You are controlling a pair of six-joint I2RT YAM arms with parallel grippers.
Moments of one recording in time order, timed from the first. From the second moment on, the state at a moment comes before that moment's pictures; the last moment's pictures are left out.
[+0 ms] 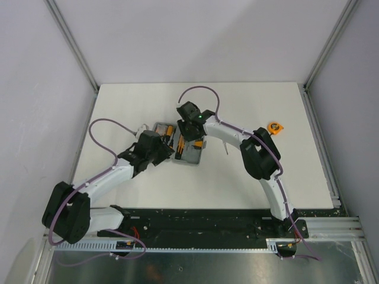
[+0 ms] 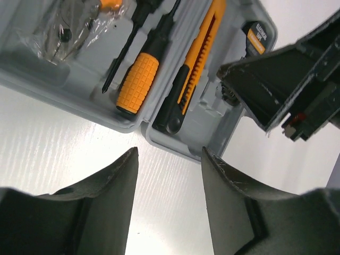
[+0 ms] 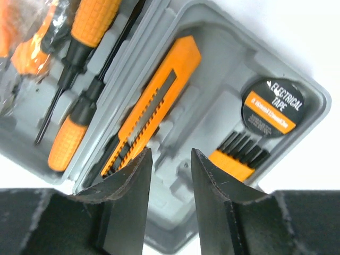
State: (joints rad) left arm -0.50 1.25 0.67 -0.21 -0.12 -1.02; right arm 0.76 2.23 1.86 -0.61 0.06 0.33
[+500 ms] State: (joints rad) left arm -0.33 1.24 0.70 -0.26 -0.09 -0.90; right arm 0.86 2.13 1.75 -0.58 -0.03 0.30
